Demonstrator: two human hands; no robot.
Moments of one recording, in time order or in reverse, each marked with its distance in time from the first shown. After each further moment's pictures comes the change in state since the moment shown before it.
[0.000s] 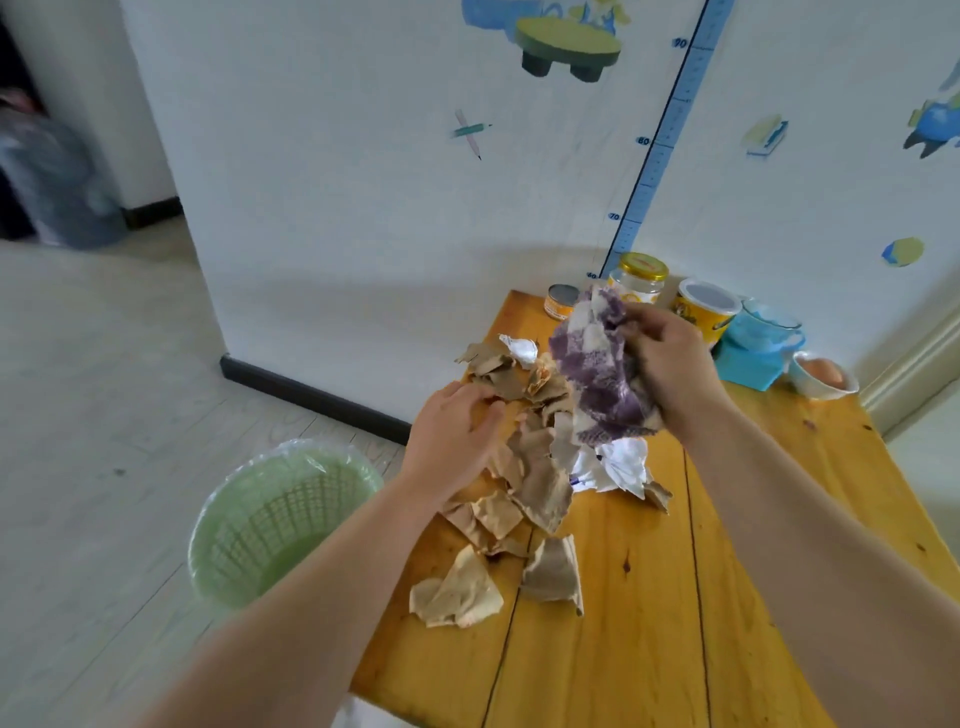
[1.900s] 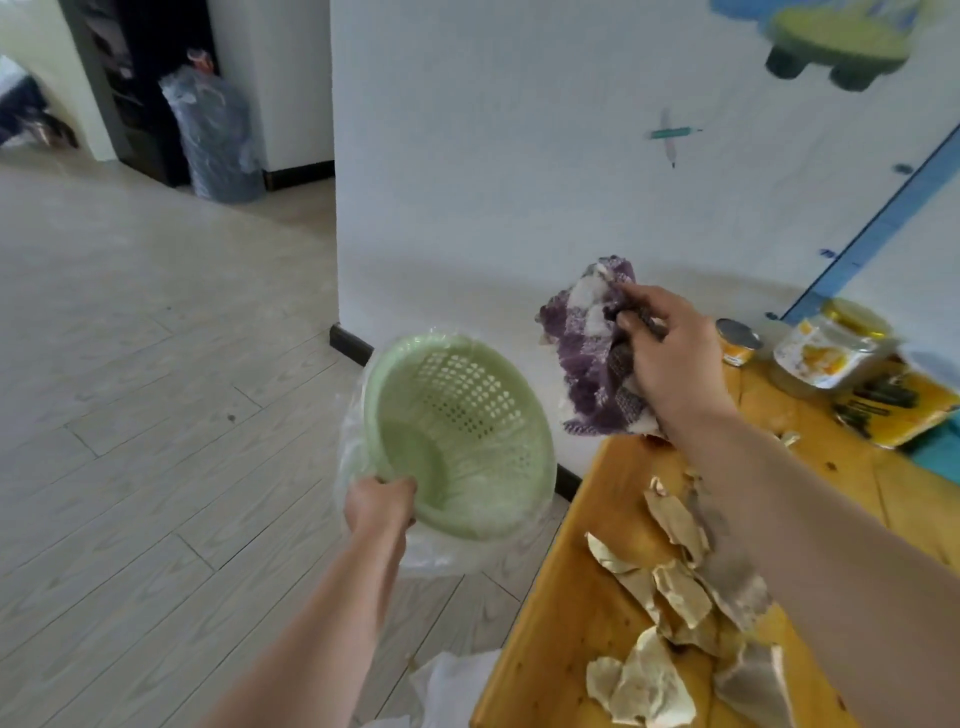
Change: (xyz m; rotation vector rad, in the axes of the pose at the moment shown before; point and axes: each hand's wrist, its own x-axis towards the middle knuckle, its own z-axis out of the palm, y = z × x) left_hand -0.028 -0.199 -0.059 -0.620 0.498 -1.096; right_hand 0.011 -0.037 0.174 -0.220 -0.095 -0.306
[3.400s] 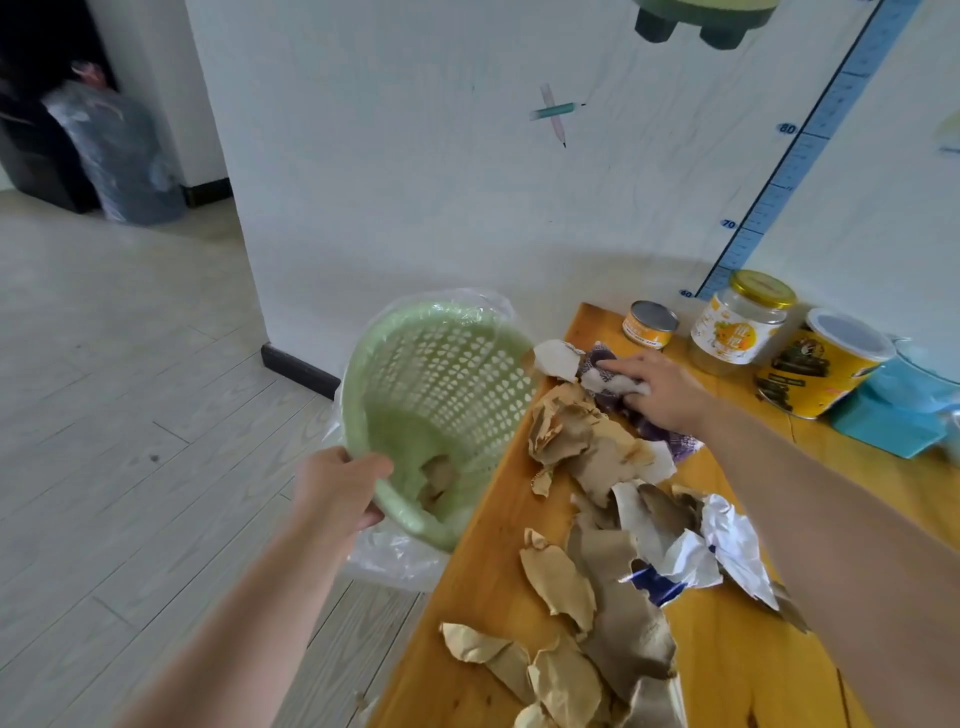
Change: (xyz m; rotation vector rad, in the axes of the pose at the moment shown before) left_hand -0.058 0.059 0.049 0.047 -0.302 0.143; right_hand 0.076 0.197 -0.078 -0.560 -0.501 0.054
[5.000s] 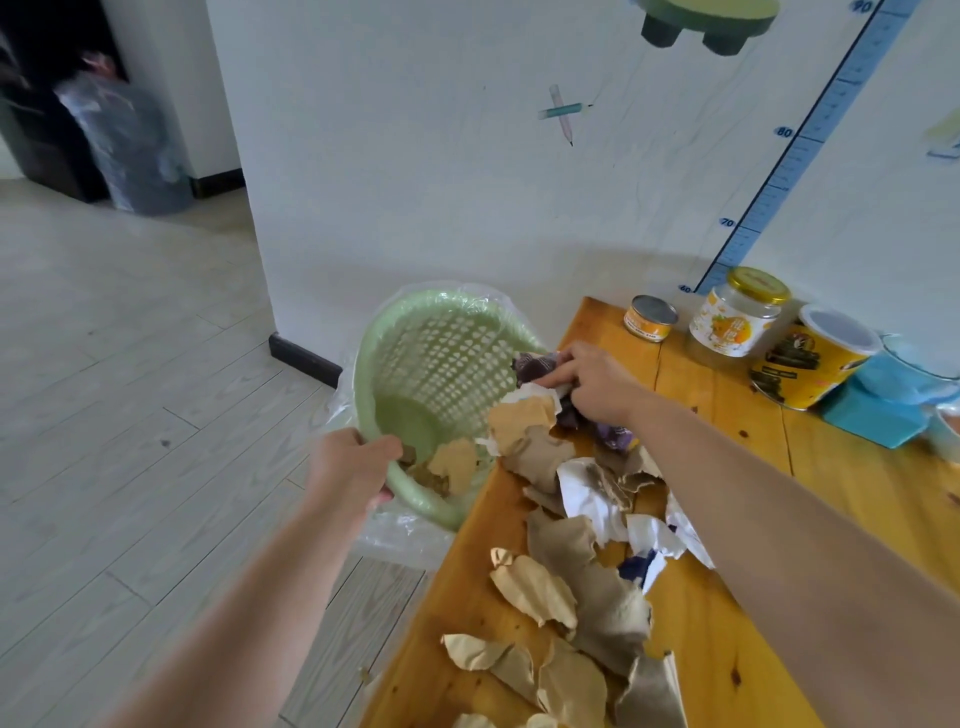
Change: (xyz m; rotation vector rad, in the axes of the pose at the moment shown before) left_hand -0.005 -0.004 -0.004 0.054 0.053 0.049; right_hand -0.016 -0.086 0.015 0.147 -0.069 -0.060
